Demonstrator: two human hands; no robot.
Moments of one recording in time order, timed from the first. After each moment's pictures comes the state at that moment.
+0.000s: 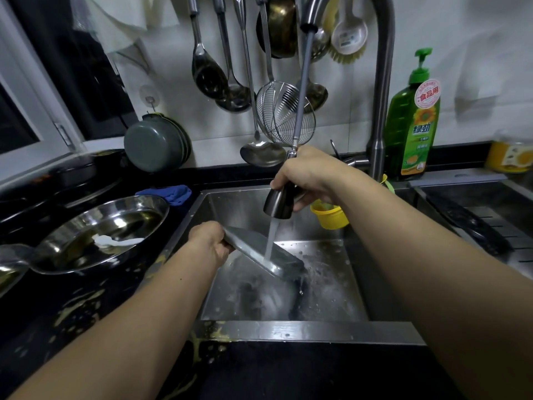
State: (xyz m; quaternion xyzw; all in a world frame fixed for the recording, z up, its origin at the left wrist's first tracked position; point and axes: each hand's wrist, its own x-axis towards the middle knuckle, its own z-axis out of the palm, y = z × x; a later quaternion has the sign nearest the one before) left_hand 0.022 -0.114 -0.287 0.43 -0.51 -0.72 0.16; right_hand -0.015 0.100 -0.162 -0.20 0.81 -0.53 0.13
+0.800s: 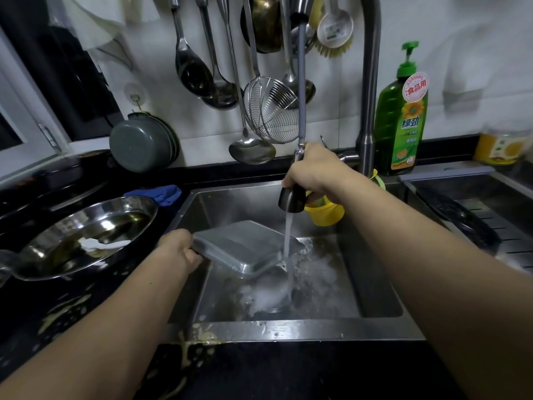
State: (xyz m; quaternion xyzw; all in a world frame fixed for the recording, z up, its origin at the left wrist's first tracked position) left_hand 0.048 -0.126 -0.284 0.45 -0.50 -0.72 0.17; right_hand -0.034 0.122 -0.174 -0.16 0.86 -0.48 0.05
